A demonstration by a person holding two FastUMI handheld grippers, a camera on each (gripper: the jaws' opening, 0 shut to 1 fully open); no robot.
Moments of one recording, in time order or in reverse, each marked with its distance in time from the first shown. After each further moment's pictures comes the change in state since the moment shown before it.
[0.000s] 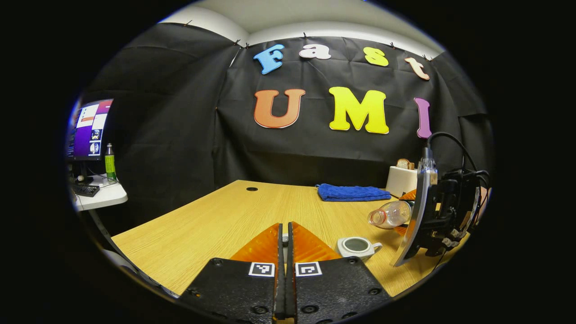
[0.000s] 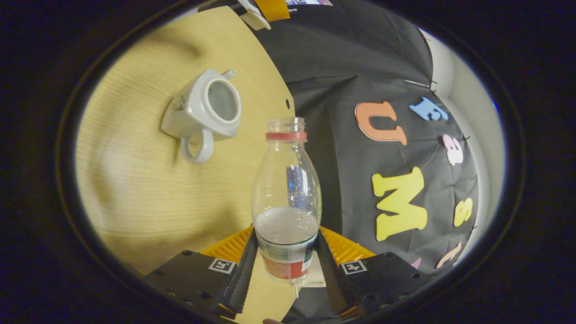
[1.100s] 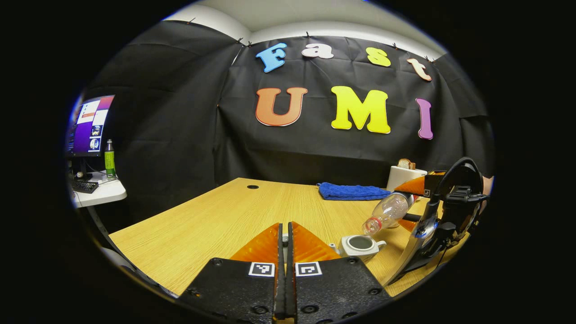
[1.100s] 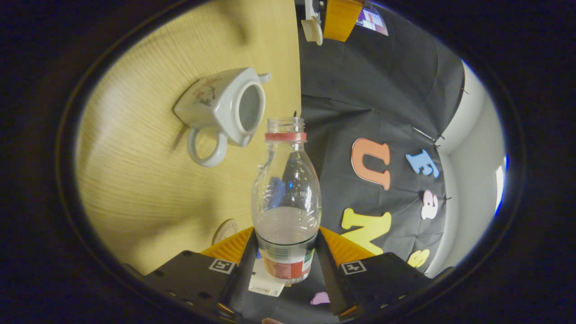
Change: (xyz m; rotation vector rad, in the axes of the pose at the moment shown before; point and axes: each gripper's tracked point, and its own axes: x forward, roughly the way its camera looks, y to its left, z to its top) left arm 0.002 0.004 -0.005 -0.009 0.006 -0.005; right arm 0.000 -0.026 0.029 -0.326 -0.064 -0.151
